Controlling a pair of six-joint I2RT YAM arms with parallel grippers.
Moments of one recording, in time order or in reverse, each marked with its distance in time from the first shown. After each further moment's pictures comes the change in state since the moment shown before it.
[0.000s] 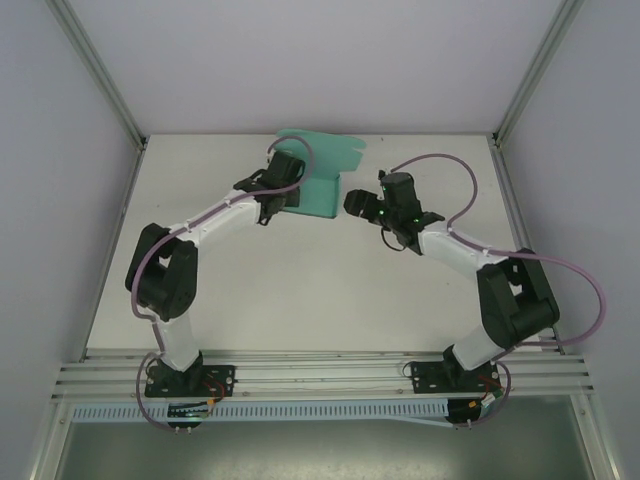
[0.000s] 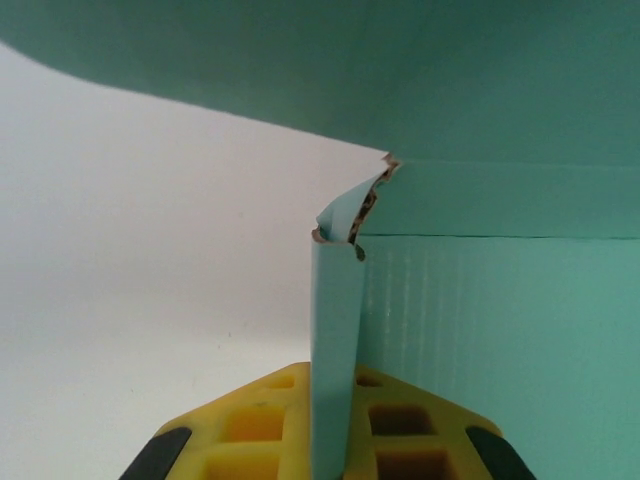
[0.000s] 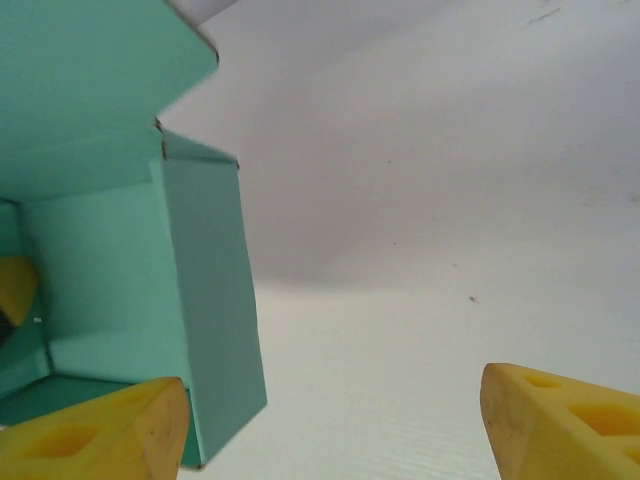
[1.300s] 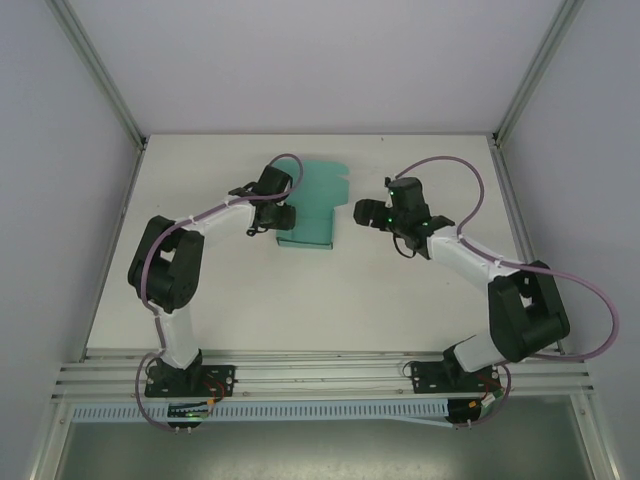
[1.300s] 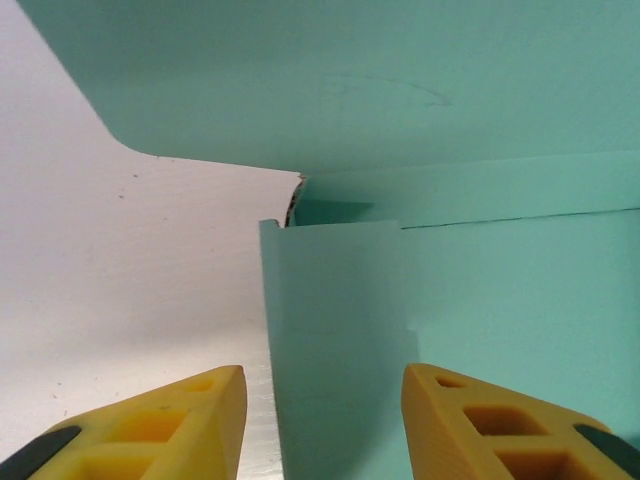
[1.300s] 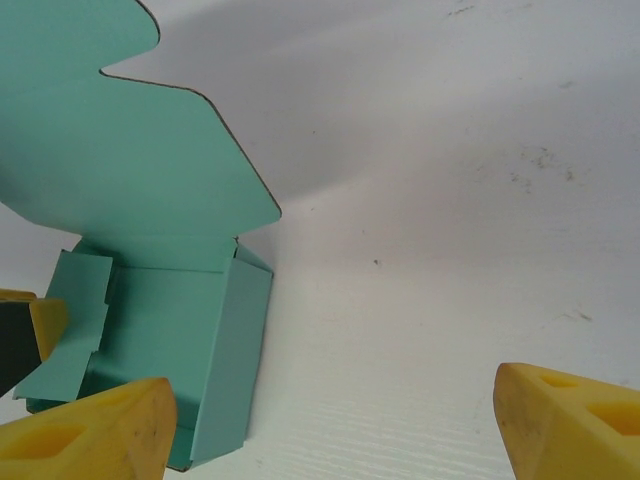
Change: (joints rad) left arm 0.061 0.050 -0.100 -0.046 0.240 0.029; right arm -0.024 -0.047 -0.031 -0.109 0.034 -0.147
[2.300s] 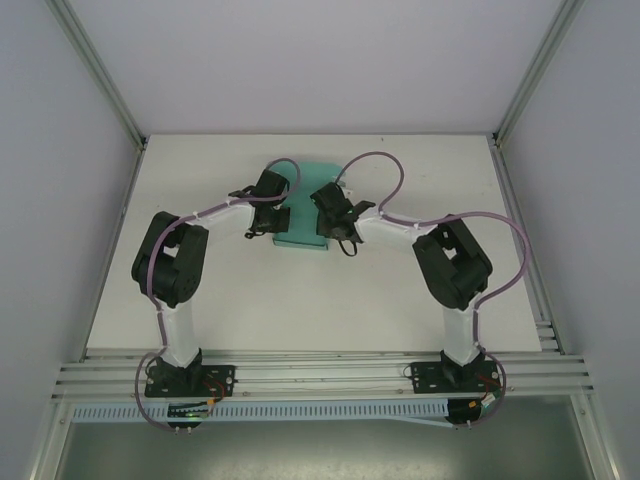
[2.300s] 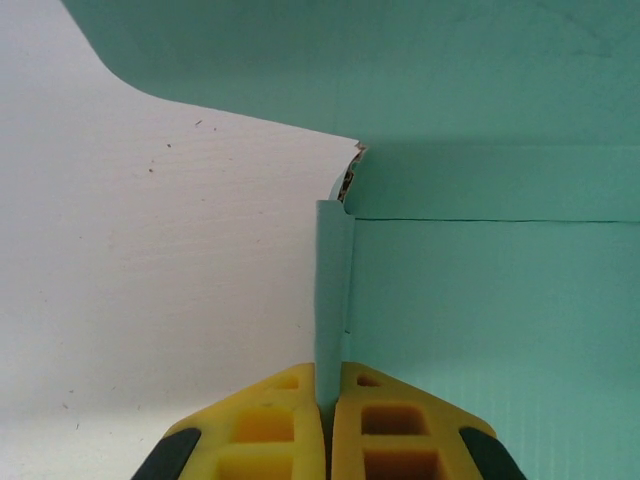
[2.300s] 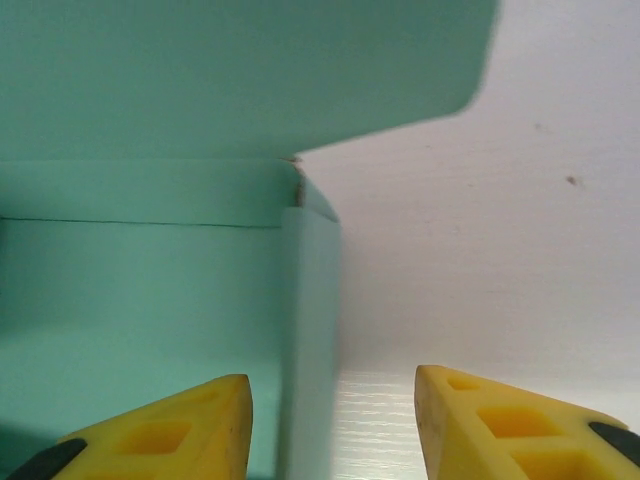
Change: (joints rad) left arm 0.020 0.043 -0.032 0.034 -0.016 -0.011; right arm 0.291 0.486 0.433 -0.282 0.314 0.223
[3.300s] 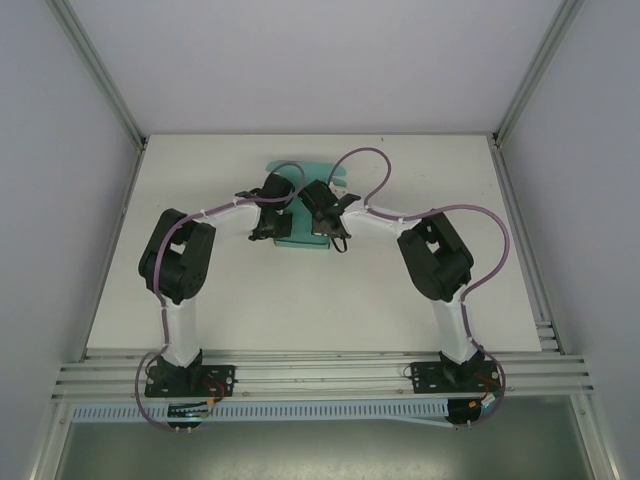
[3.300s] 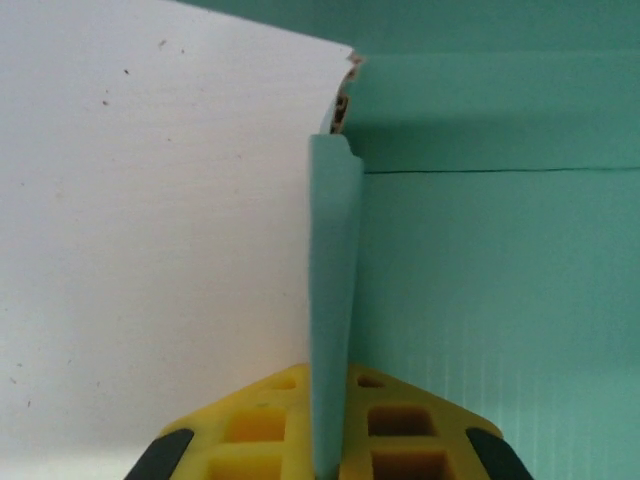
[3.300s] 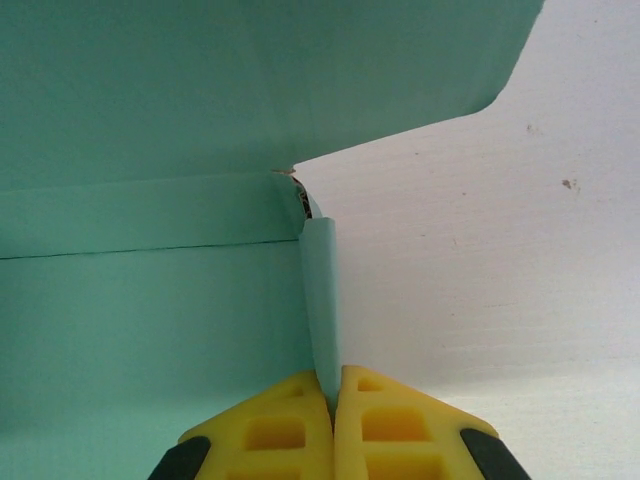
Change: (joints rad) left arm -0.022 0.054 0.042 -0.080 -0.014 -0.037; right arm 0.024 0.116 0.163 -0.146 0.087 0.062
